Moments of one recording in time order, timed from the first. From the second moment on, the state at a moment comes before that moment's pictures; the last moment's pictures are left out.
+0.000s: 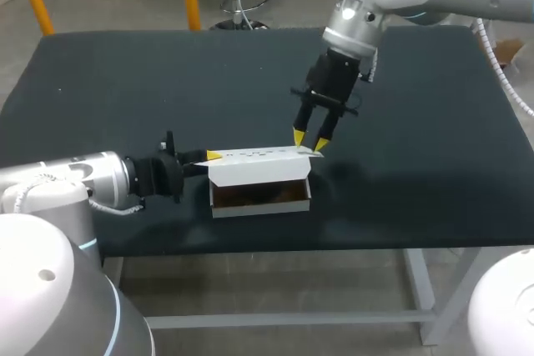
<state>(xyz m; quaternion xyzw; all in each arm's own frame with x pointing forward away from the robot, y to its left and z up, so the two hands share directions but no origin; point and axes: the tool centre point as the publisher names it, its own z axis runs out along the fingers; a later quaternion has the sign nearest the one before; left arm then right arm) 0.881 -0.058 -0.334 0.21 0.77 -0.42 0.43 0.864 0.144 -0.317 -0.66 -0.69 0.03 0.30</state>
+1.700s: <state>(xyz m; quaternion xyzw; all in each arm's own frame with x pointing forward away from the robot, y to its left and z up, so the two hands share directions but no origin) 0.839 0.021 -0.289 0.17 0.86 -0.27 0.40 0.866 0.141 -0.343 -0.64 -0.70 0.03 0.31</state>
